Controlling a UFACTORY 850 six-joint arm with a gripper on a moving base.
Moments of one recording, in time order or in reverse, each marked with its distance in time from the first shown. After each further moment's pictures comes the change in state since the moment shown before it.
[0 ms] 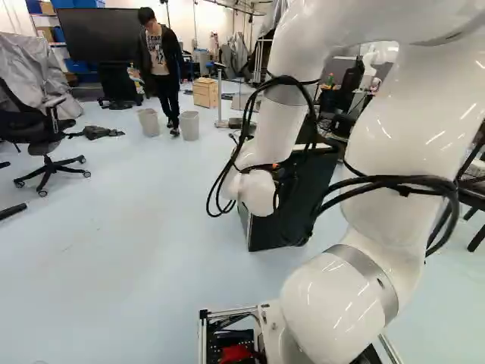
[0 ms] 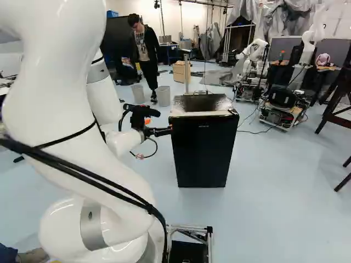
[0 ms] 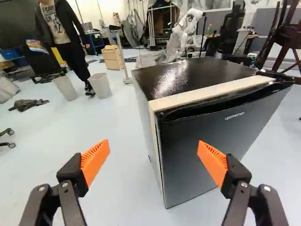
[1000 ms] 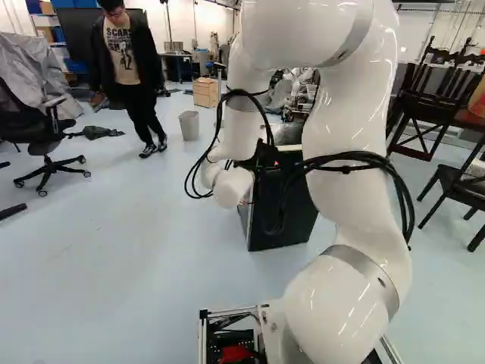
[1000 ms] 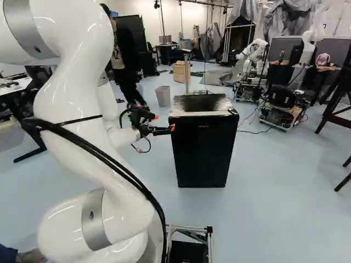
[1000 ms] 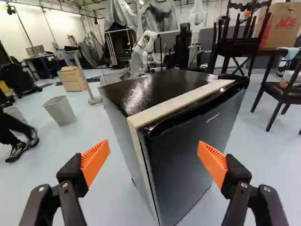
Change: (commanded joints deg) arm 5.9 -14.6 -13.4 23.3 9.1 0.0
